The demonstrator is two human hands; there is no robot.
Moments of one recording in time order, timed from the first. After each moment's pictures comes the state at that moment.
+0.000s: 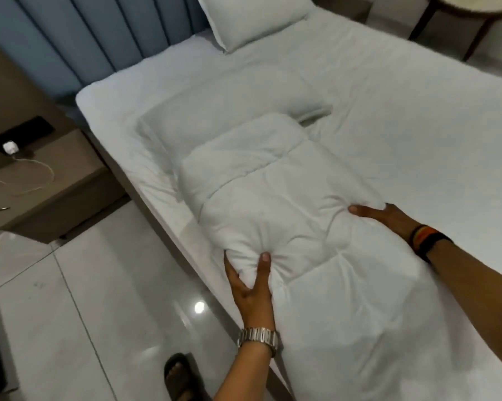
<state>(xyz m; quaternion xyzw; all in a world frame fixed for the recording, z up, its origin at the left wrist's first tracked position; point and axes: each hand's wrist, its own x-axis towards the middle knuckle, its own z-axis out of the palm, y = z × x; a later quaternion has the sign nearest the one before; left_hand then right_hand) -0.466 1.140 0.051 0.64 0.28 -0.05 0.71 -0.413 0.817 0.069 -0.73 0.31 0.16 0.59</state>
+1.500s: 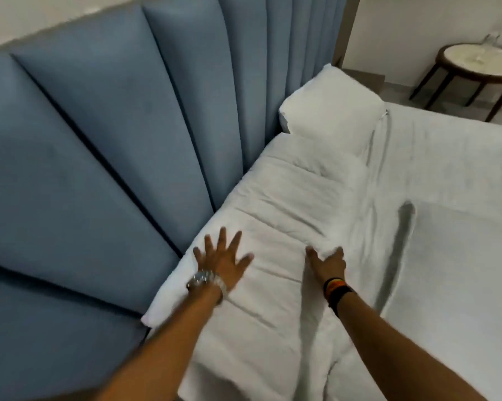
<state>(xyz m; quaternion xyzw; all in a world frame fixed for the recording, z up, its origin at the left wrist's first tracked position) 0.772 1.505 0.024 0.93 -0.29 -0.20 0.06 0.612 1.298 0.004 -0.61 0.59 -0.03 0.54</state>
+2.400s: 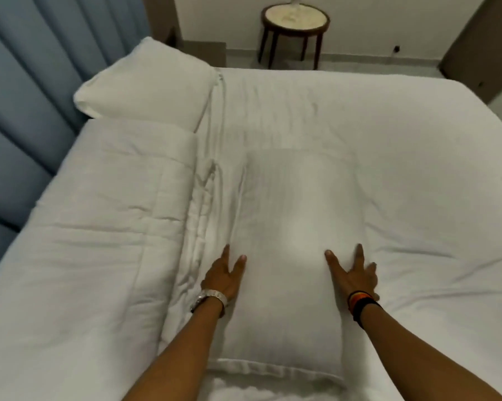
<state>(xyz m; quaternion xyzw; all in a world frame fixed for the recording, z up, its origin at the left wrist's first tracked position) 0.470 1.303 -0.044 0.82 -0.29 -0.44 0.21 0.187 1.168 -0.022 -0.51 0.77 -0.06 0.38</state>
